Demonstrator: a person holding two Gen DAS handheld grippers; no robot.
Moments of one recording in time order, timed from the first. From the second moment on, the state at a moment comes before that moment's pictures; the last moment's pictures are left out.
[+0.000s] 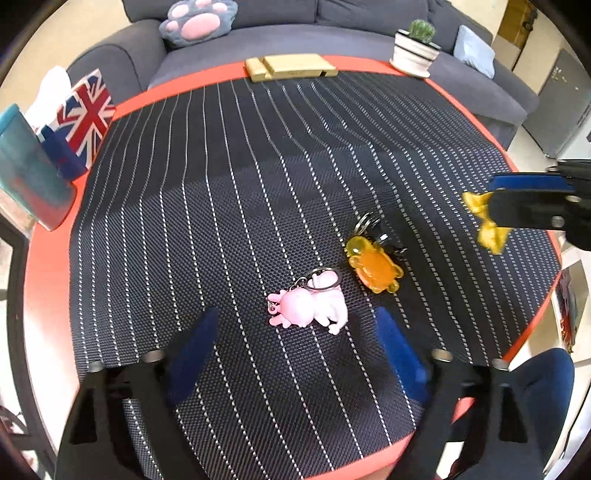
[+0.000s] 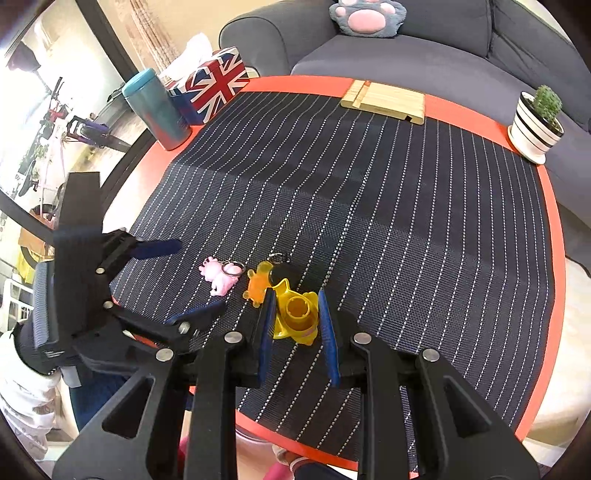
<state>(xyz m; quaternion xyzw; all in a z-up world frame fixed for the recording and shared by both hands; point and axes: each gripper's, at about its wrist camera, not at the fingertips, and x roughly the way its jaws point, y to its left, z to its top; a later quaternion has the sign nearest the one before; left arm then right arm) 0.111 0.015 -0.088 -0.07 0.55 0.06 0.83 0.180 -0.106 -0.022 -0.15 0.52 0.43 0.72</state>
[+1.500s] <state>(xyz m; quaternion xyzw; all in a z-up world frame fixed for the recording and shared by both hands) -0.001 -0.023 -0.028 -0.01 0.46 -0.01 0.89 0.089 -0.141 -0.004 -0.17 0.47 0.49 0.71</state>
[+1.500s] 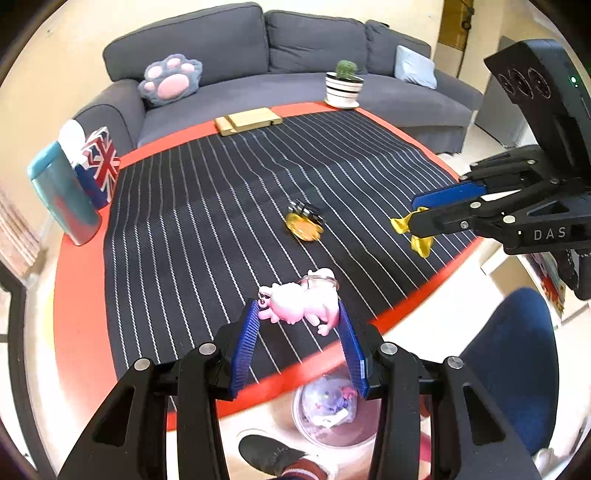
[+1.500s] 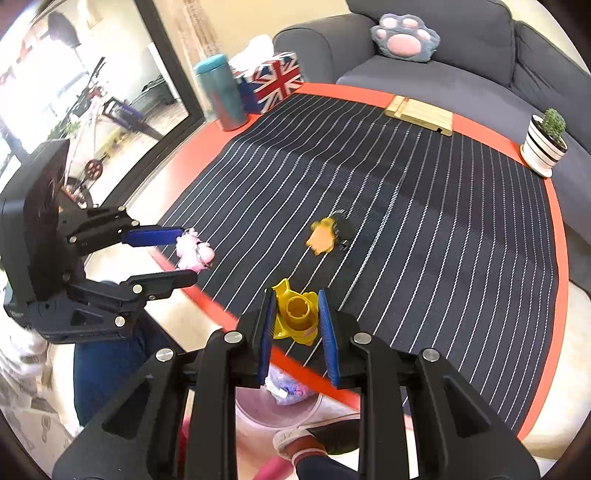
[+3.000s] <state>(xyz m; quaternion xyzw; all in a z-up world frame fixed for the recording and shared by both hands) -0.072 -0.055 -0.054 -0.02 0.49 -0.06 0.87 0.012 -0.173 -0.045 -0.18 0.48 0.52 0.69</state>
